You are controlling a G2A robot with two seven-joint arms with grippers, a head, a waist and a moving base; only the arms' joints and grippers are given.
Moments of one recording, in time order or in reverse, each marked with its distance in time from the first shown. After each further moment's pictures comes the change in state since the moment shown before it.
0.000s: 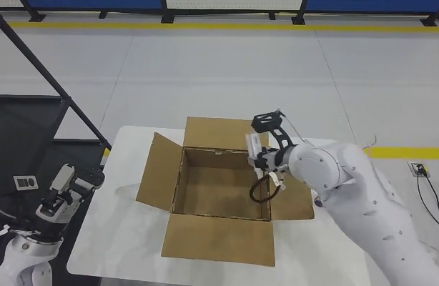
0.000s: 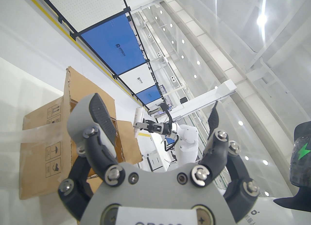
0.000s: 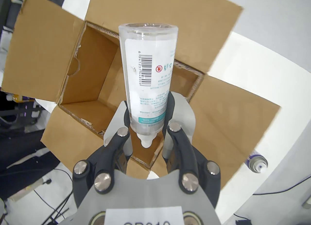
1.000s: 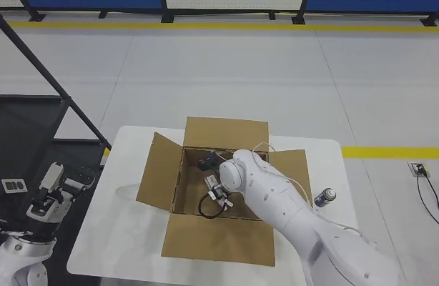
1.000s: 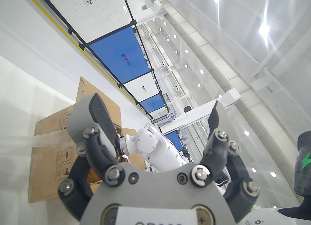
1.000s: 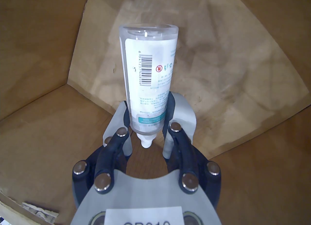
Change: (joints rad) left arm 0.012 0.008 -0.023 0.007 0.005 -0.001 0.051; right arm 0.275 -0.568 -0.545 1.159 0.292 -0.310 -0.199
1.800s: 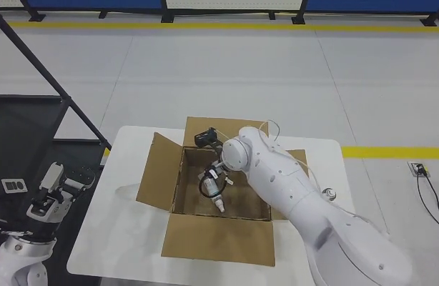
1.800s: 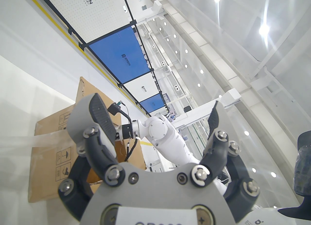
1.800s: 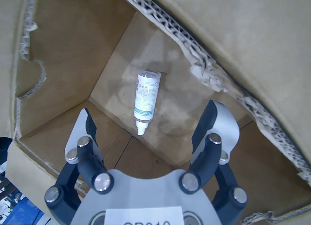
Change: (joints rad) left arm 0.000 0.000 0.000 0.000 0.000 0.000 0.000; right arm 0.097 0.041 0.102 -0.068 -0.047 -0.077 -0.036
